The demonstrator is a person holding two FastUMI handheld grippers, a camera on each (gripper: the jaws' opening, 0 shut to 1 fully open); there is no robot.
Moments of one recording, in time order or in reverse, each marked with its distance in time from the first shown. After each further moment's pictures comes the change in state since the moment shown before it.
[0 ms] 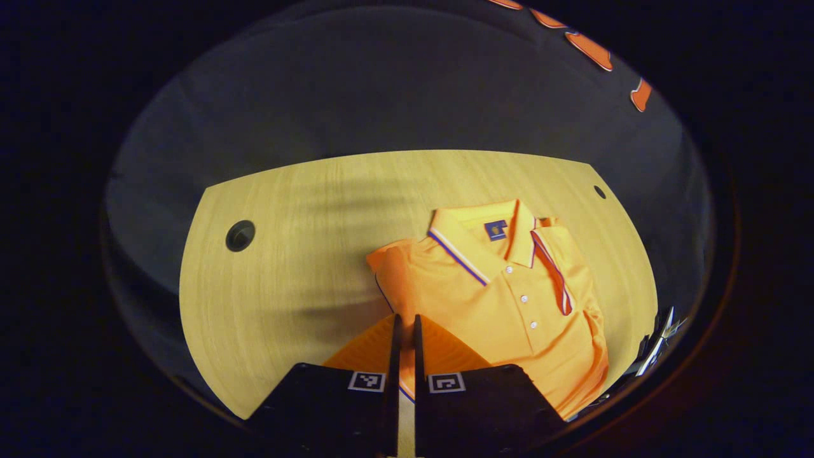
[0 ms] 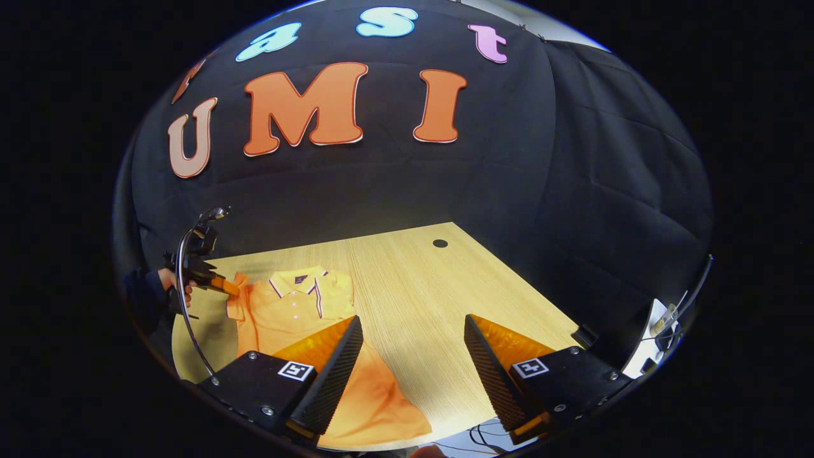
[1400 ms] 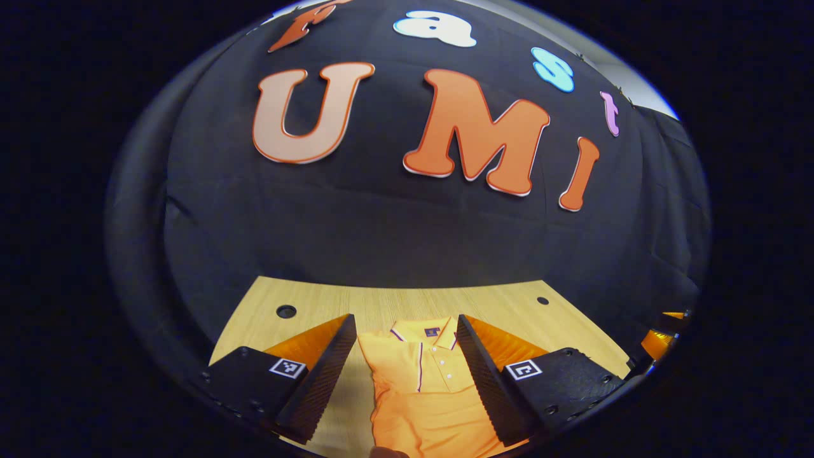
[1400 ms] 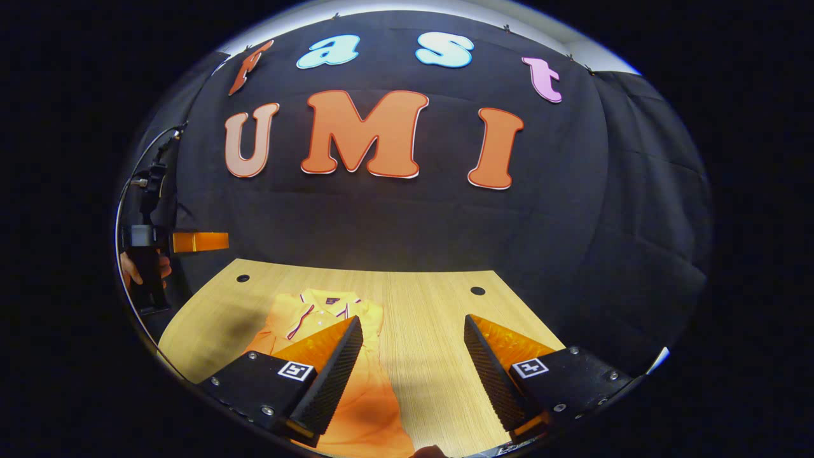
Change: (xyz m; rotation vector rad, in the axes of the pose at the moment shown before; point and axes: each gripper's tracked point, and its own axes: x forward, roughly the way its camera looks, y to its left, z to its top) left arm -0.248 -0.052 0.021 -0.074 -0.772 0.090; right arm 0.010 0.039 0.046 -0.171 -0.232 0.238
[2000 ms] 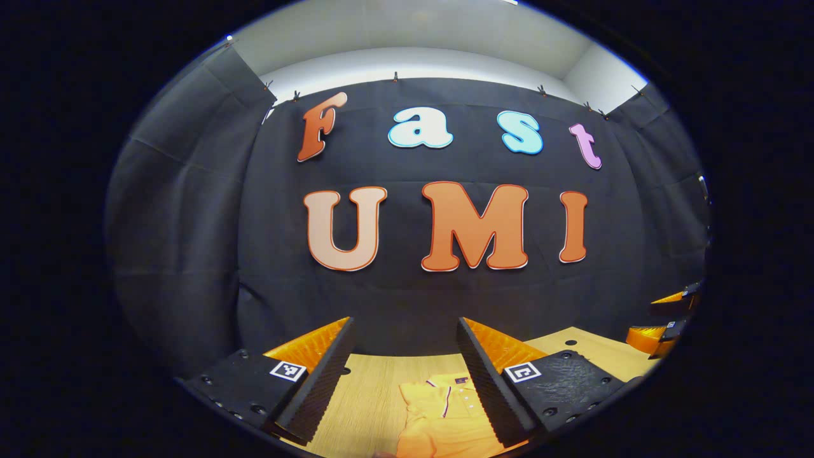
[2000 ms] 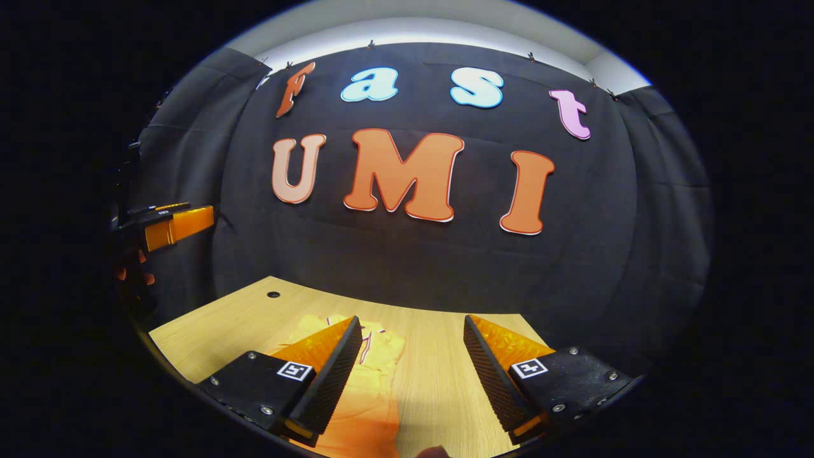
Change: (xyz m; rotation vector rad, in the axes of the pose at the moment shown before) left arm -0.164 -0.032 0.042 0.150 -0.386 0.221; right arm -0.017 0.011 0.025 -0.064 -0.221 0.185
